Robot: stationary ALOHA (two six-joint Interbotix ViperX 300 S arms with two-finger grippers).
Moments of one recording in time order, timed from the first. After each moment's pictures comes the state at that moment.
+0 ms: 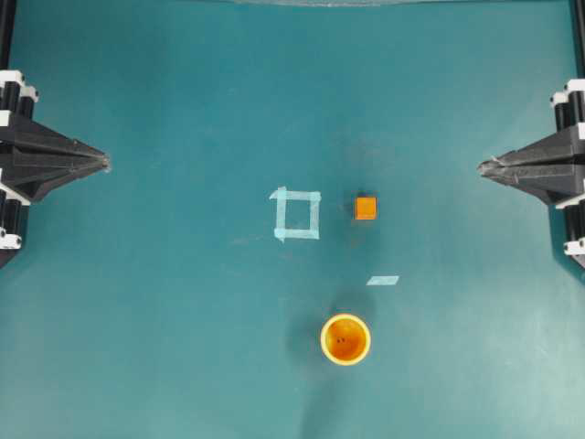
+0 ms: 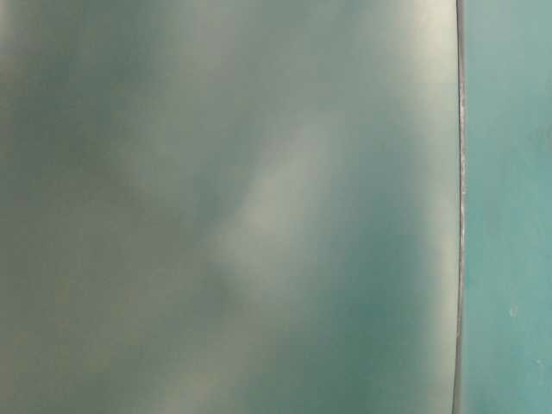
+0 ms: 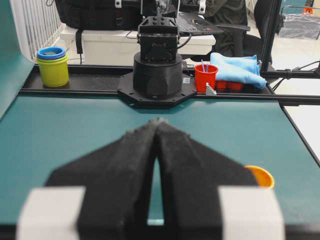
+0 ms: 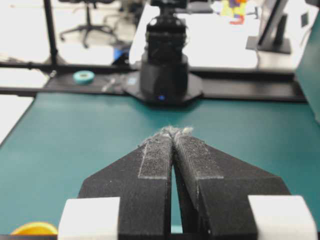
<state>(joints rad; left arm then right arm) 0.00 -0.96 1.17 0.00 -0.29 0.00 0.00 -0.96 1.19 0.00 -0.29 0.00</state>
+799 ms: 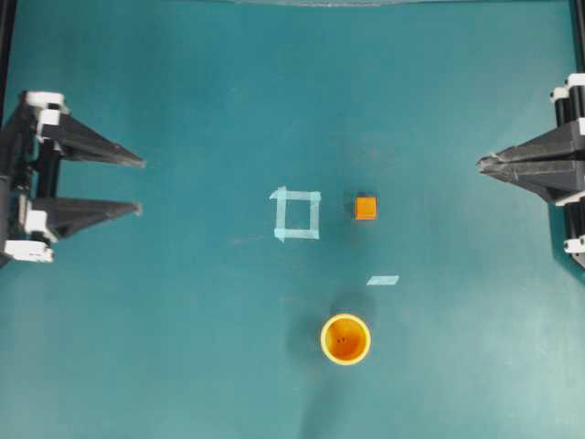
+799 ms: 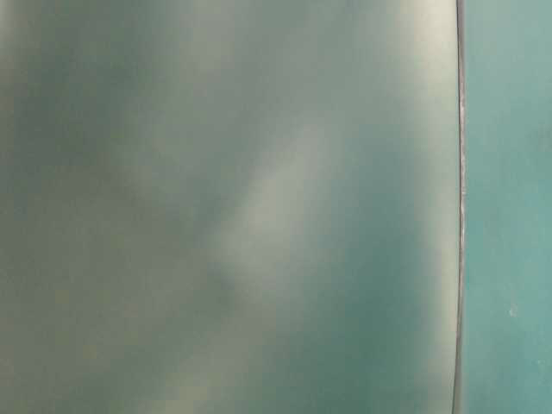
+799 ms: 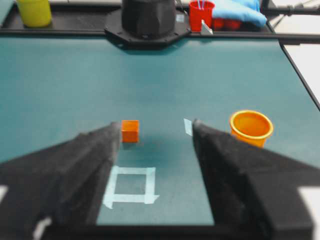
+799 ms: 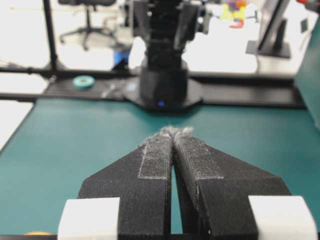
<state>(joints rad) -0.03 -0.79 1.14 0.01 -0.25 -0.02 0.00 -0.94 1.15 0.00 -0.26 0.00</state>
